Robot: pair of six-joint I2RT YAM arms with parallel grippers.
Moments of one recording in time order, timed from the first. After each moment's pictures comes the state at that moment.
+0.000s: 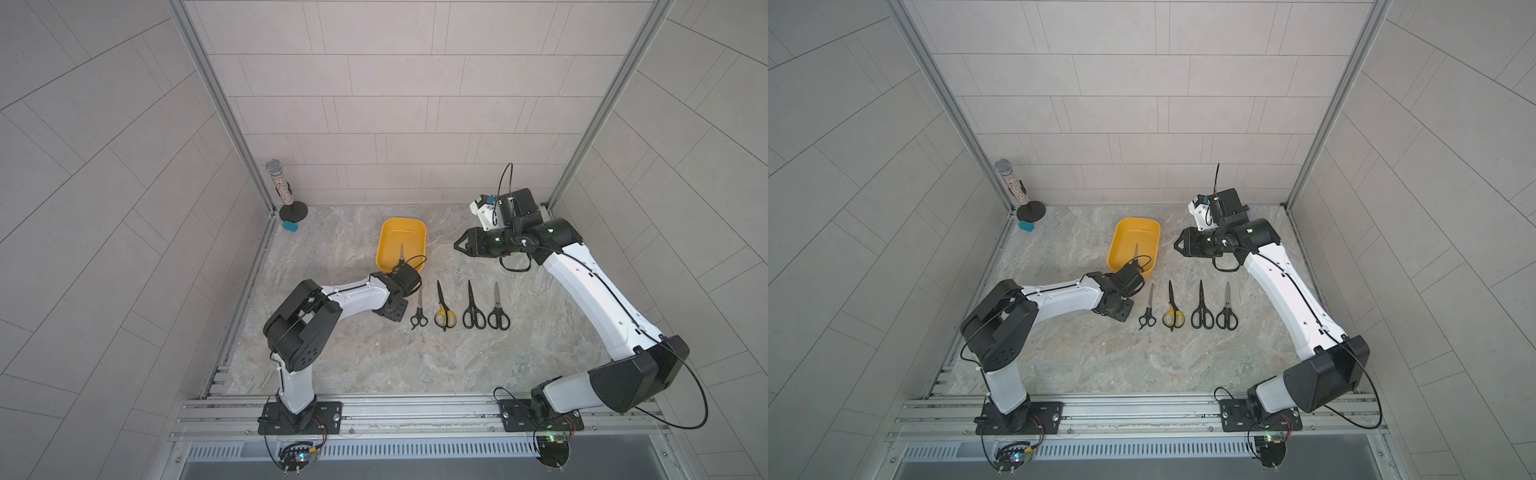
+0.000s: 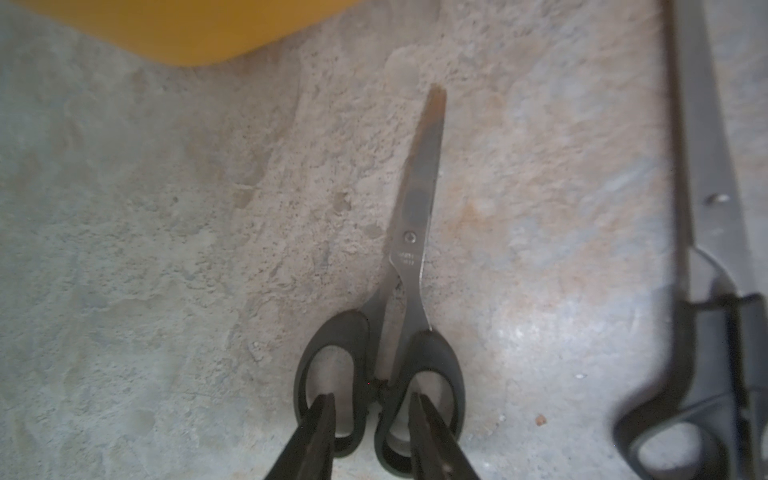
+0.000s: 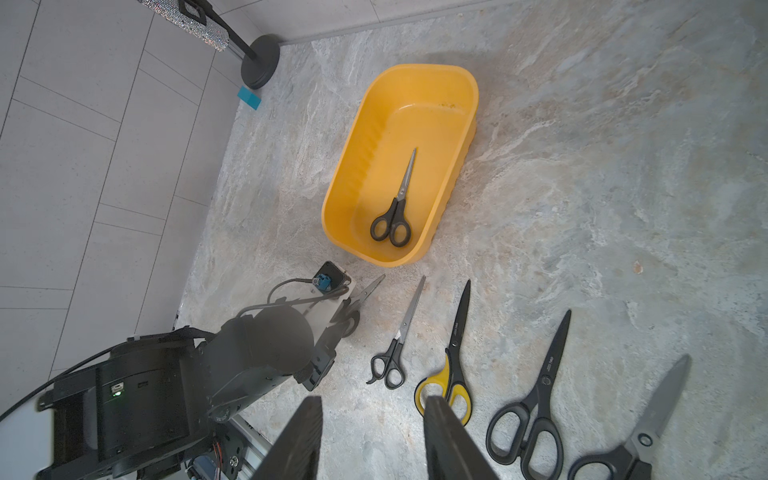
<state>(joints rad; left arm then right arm) -0.75 1.84 1.12 -0.64 -0.23 -0.32 0.32 1.44 1.58 -0.97 -0.36 0.34</state>
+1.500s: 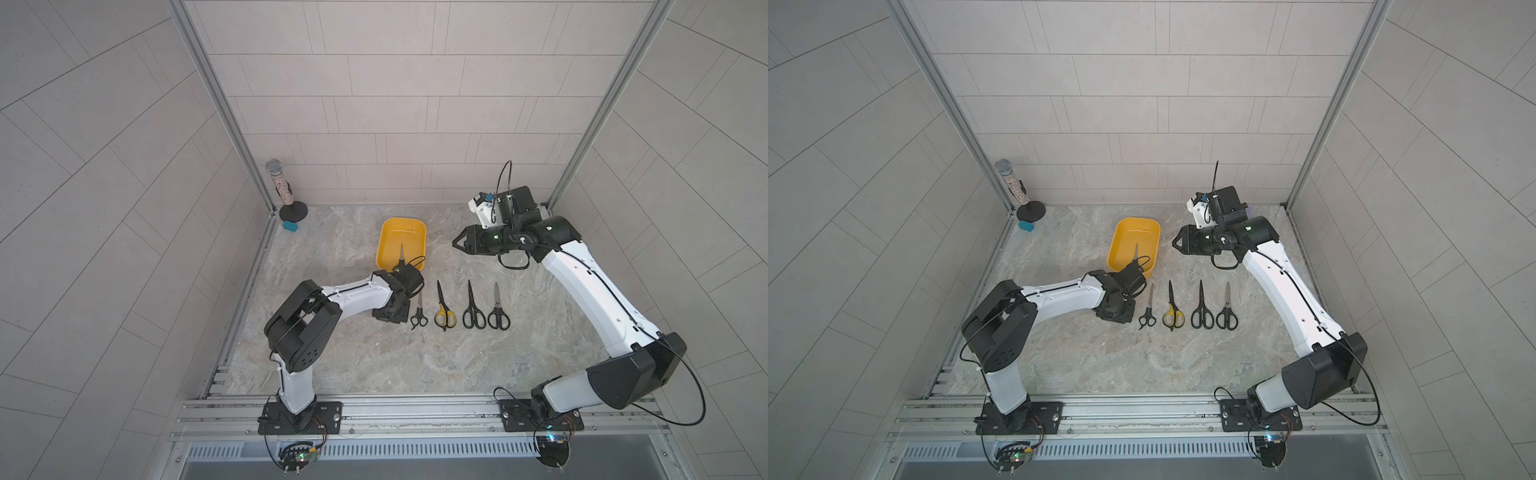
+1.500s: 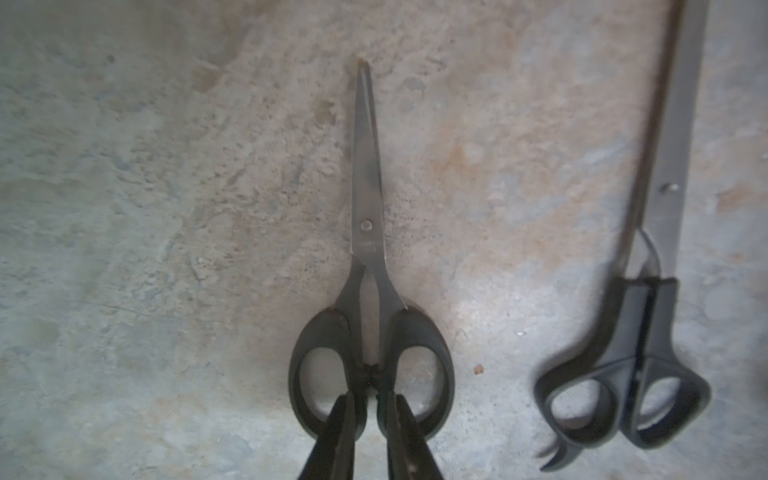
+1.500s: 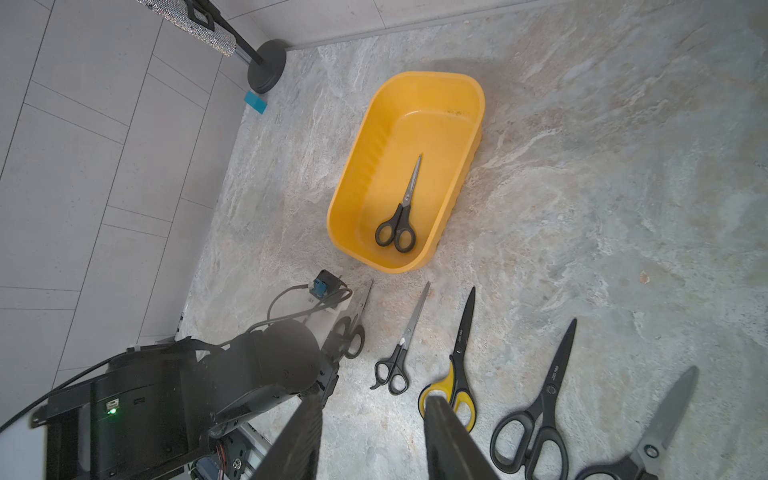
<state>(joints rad) -0.77 1.83 1.16 -0.76 -0.10 -0.58 0.32 1.46 1.60 -0.96 -0.37 0.35</state>
